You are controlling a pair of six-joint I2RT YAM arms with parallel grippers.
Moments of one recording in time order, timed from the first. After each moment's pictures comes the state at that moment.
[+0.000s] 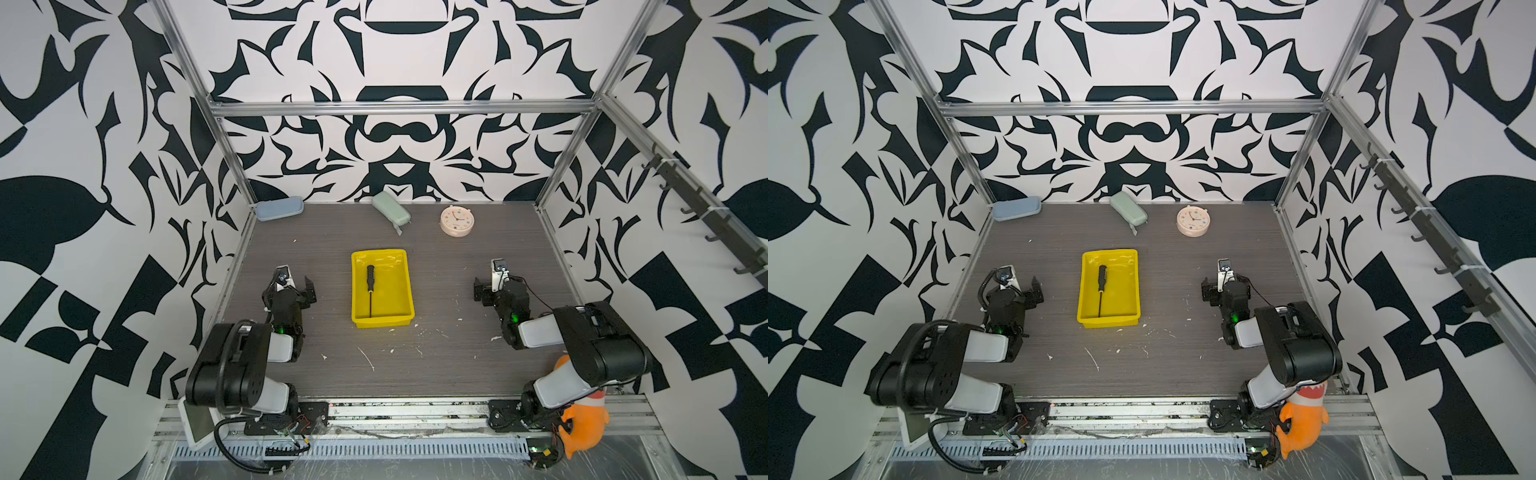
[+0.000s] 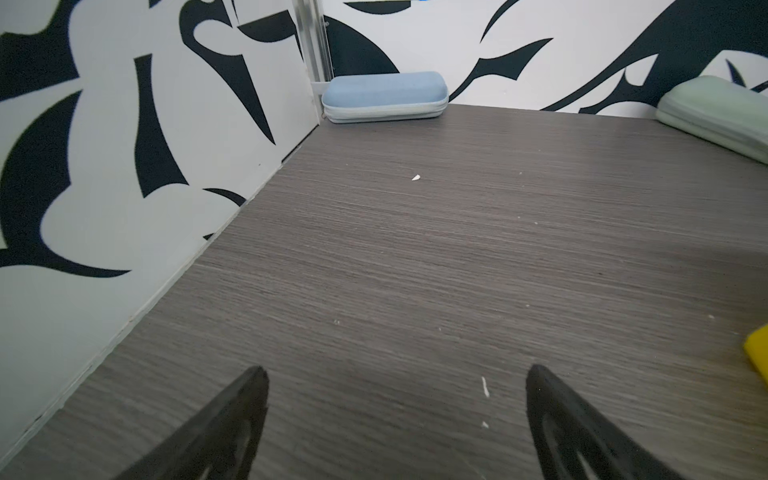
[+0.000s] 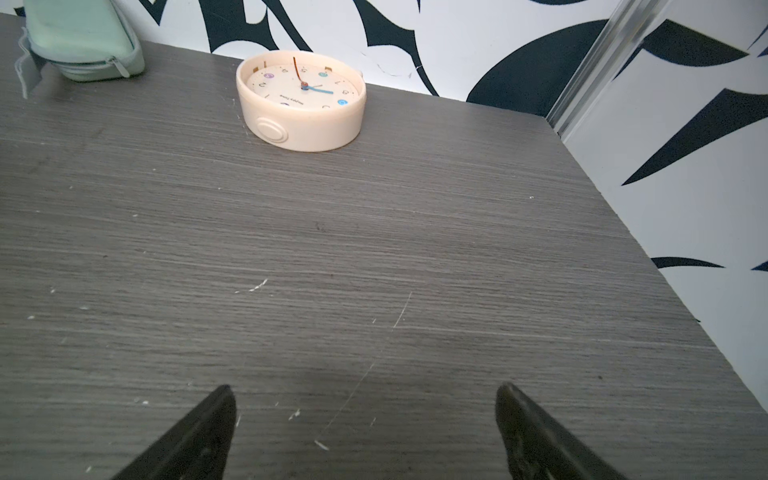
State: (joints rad) left arm -0.06 1.53 0.19 1.04 -0.30 -0.06; right arm 0.15 1.57 0.29 0.89 0.16 -0.07
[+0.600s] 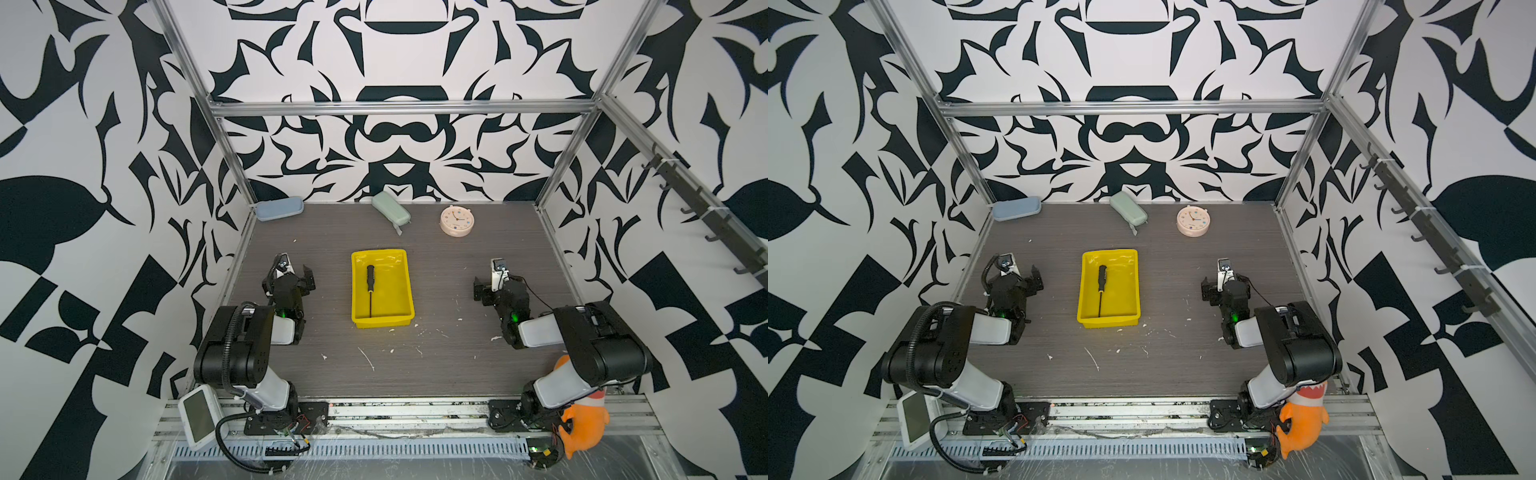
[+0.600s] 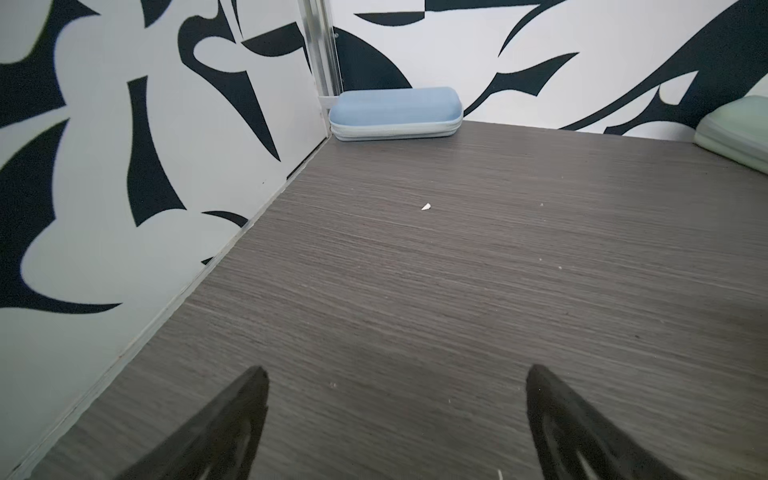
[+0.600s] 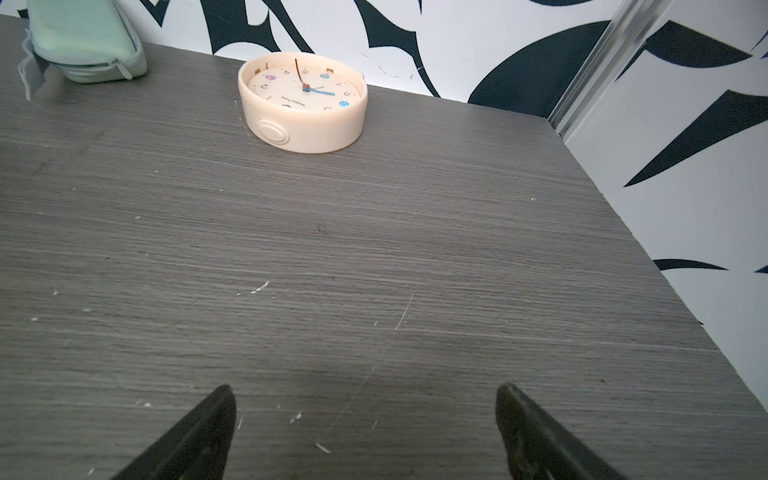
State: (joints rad) left arm -0.04 1.58 0.34 0.93 -0.32 -0.06; right arm 0.15 1.57 0.29 0.89 0.16 -0.07
